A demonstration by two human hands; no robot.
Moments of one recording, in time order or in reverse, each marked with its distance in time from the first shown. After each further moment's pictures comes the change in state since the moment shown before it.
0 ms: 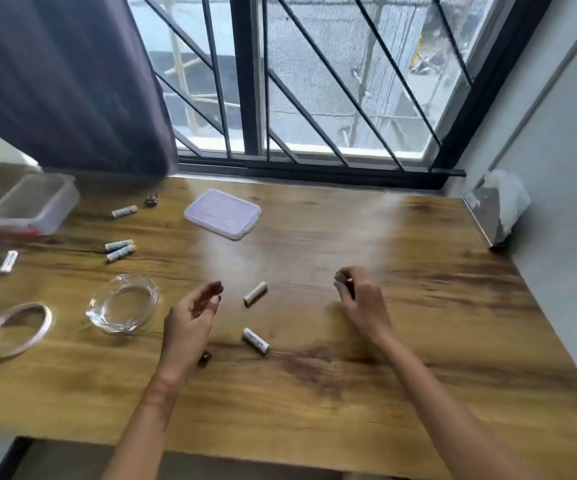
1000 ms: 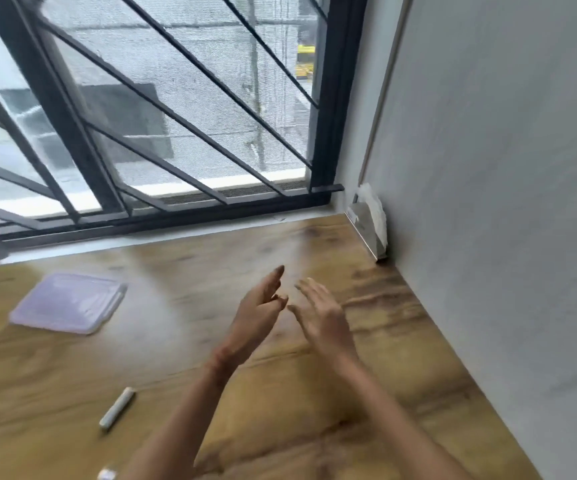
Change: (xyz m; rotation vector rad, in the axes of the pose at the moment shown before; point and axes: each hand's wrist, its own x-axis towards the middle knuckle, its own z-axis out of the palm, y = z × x) left_hand 0.040 0.096 0.260 -0.056 -0.769 0.071; right_hand 0.031 0.081 -0.080 -0.027 0.177 0.076
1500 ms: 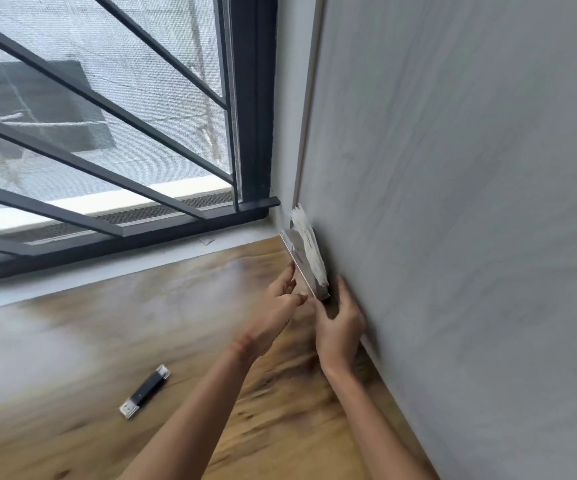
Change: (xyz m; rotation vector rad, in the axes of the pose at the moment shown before) left_hand 0.169 0.004 0.131 -0.137 -0.253 -0.103; right_hand 0.081 0.127 -0.054 0.086 0.557 0.477
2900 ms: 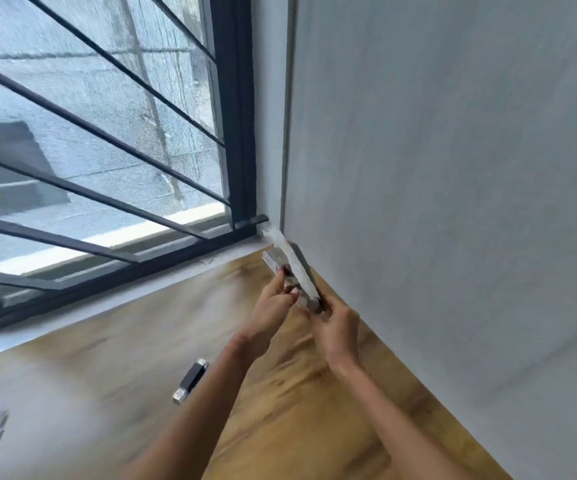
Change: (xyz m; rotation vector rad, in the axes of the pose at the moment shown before) left_hand -0.077 0.026 -0.032 0.042 -0.174 0.106; right_hand -0.069 -0.060 -0.037 0.129 -0.155 0.027
